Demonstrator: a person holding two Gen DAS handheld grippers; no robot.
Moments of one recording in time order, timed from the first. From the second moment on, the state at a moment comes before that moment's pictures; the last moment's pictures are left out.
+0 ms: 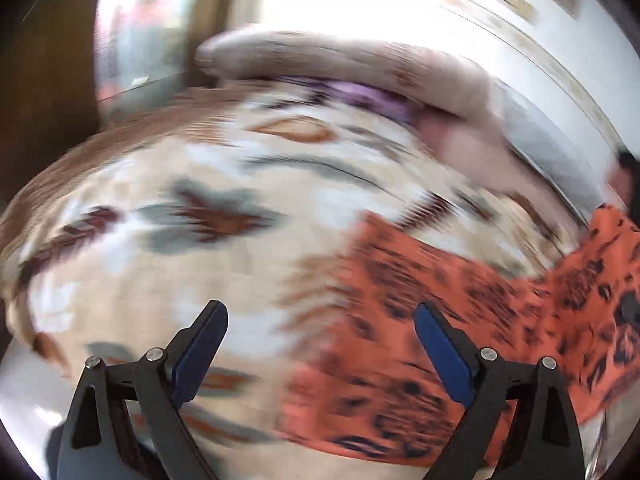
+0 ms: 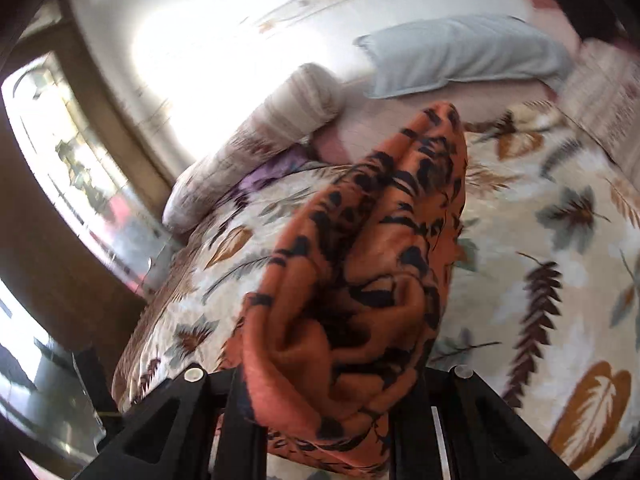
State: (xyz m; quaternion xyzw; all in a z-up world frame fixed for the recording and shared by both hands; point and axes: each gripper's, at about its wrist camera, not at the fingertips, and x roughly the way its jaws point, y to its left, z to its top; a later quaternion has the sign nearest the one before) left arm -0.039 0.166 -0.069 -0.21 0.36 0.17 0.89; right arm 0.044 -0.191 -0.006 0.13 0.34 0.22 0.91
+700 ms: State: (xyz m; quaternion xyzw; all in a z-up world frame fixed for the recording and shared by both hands) left arm -0.066 0.255 -0.110 -0.33 0.36 0.20 0.85; right arm 0.013 0.019 -0.119 -0.08 0.41 0.23 0.88
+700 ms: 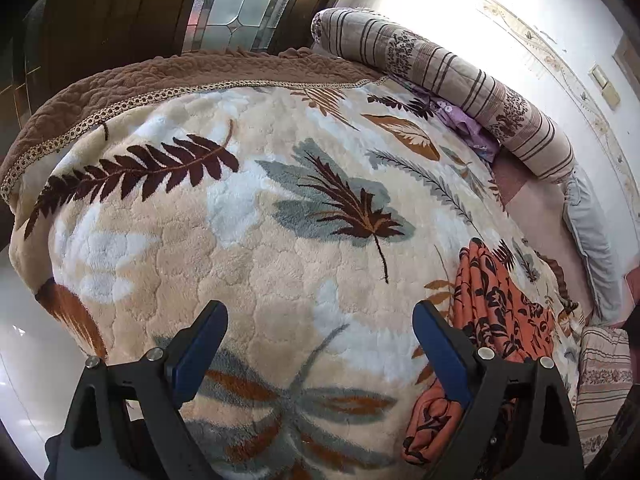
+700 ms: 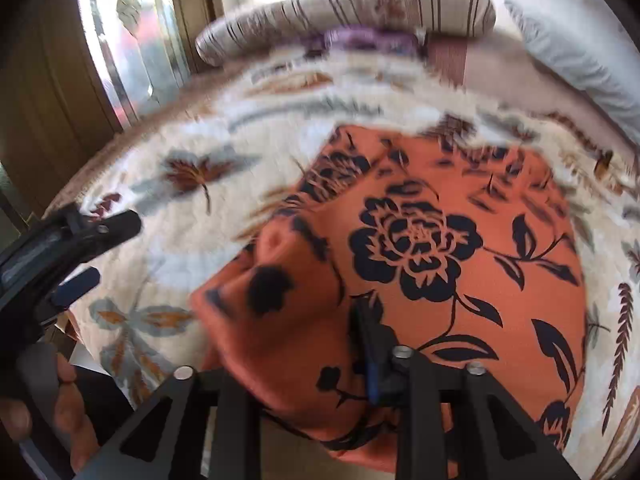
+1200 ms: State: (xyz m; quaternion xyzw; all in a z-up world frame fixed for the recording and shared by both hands) left arm -0.023 0.144 -0.105 -0.24 0.47 0.08 0.84; right arm -0.006 -0.168 -0.104 0.21 0.40 0.24 0.86
